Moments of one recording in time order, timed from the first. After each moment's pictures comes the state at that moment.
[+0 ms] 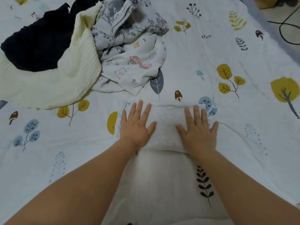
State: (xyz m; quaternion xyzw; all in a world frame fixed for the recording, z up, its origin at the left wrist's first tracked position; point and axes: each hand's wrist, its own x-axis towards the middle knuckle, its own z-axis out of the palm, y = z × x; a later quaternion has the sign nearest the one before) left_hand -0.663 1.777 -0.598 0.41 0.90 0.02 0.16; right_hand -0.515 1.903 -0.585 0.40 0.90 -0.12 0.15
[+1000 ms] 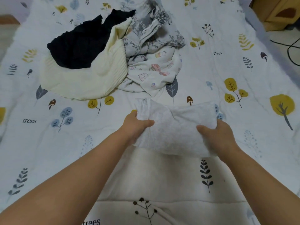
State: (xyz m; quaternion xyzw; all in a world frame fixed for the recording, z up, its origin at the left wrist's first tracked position) left_hand -0.658 1.723 -0.494 0.00 0.76 0.51 0.40; right_hand -0.497 1.881 -0.483 0.50 0.70 -0.51 -0.08
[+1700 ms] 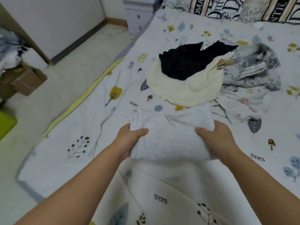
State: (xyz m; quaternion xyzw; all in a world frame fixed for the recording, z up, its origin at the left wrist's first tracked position) left_hand -0.671 1.452 -0.392 -0.23 0.68 0.65 0.24; right_hand -0.625 1.678 -0.376 0.25 0.82 -0.51 0.03
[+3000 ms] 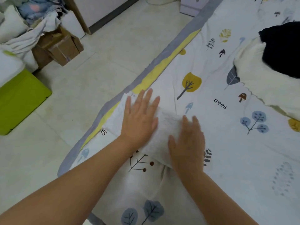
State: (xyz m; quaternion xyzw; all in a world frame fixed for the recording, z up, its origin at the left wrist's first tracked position) left_hand -0.803 1.187 -0.540 0.14 0.98 -0.01 -0.13; right_hand -0.741 1.331 -0.540 0.08 0.97 -0.24 -0.06
